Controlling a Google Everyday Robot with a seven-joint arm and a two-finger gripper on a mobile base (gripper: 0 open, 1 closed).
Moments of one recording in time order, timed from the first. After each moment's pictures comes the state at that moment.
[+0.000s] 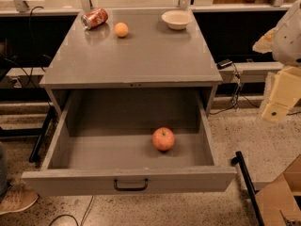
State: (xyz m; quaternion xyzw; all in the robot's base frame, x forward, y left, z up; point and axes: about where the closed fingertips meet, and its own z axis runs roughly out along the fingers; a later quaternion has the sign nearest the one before) arm 0.438 -0.217 0.976 -0.60 0.78 -0.03 0.16
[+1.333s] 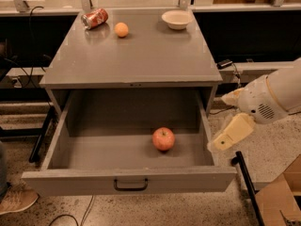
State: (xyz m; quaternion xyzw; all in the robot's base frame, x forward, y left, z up) arm 0.453 -0.171 0.847 -0.49 0.81 0.19 0.25
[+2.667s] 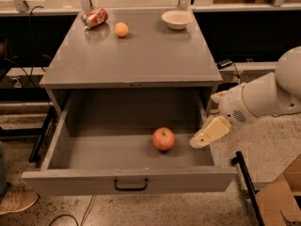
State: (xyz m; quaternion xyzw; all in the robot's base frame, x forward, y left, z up) arm 0.497 -0.156 0.804 -0.47 0.82 0.15 0.29
